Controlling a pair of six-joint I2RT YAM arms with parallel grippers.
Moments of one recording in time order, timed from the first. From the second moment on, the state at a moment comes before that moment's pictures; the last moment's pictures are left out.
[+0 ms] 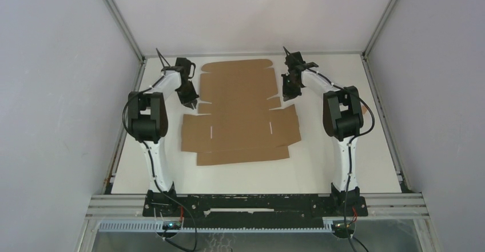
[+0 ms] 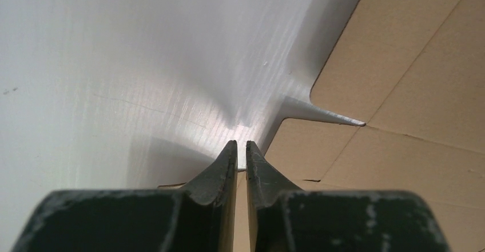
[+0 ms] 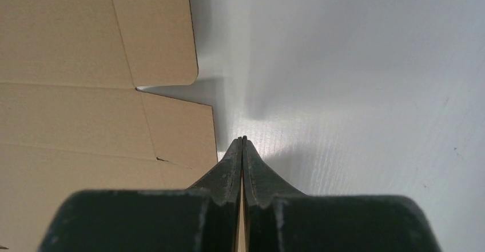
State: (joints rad) left arm -0.08 2.12 1.63 -0.82 -0.05 -0.47; right arm 0.27 2.20 1.75 -0.73 -0.09 0.28
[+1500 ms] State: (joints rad) left arm -0.13 2.15 1.63 -0.79 0.13 -0.46; right arm 0.27 2.19 1.69 -0.67 -0.19 0.28
